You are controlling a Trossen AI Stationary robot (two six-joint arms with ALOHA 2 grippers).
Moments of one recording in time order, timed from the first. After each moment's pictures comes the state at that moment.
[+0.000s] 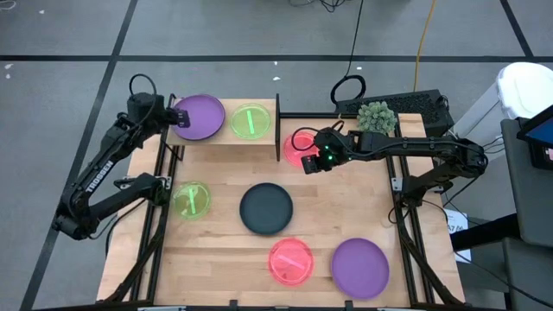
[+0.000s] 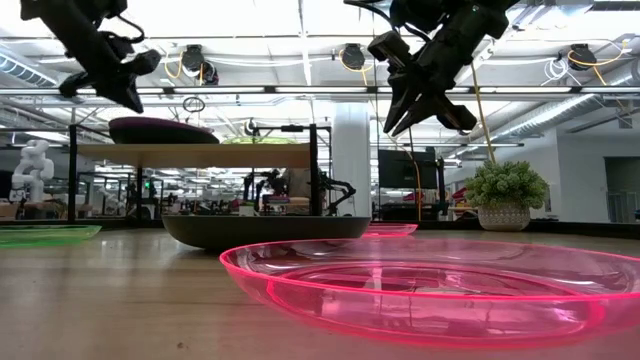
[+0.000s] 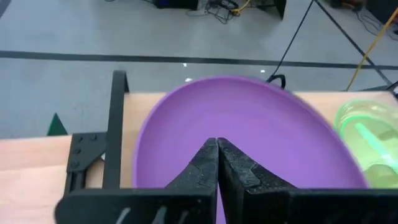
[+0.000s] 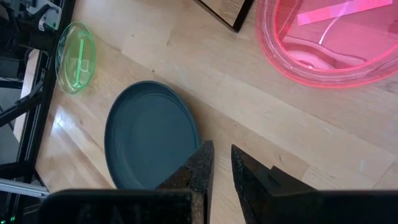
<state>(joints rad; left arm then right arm) 1.10 0.71 0.77 -0.62 -0.09 -0.31 -0.24 1.40 1.01 -0.53 -0.10 0.97</state>
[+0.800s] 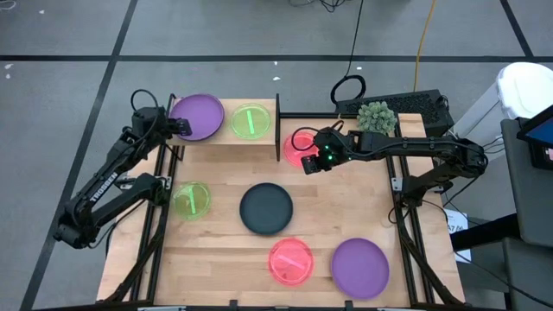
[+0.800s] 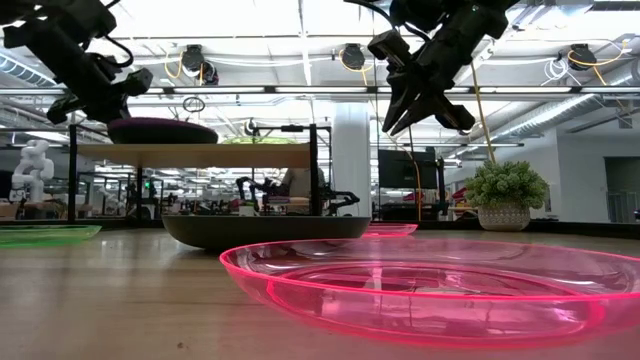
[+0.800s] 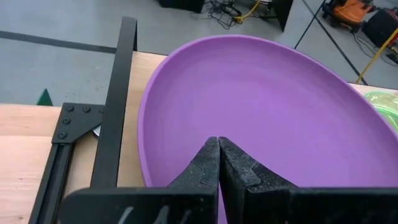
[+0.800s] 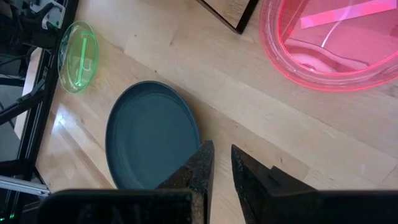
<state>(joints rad) 1.09 0.58 0.56 -0.50 -0.11 -0.41 -0.24 1.40 1.01 -0.52 -0.10 0.96</state>
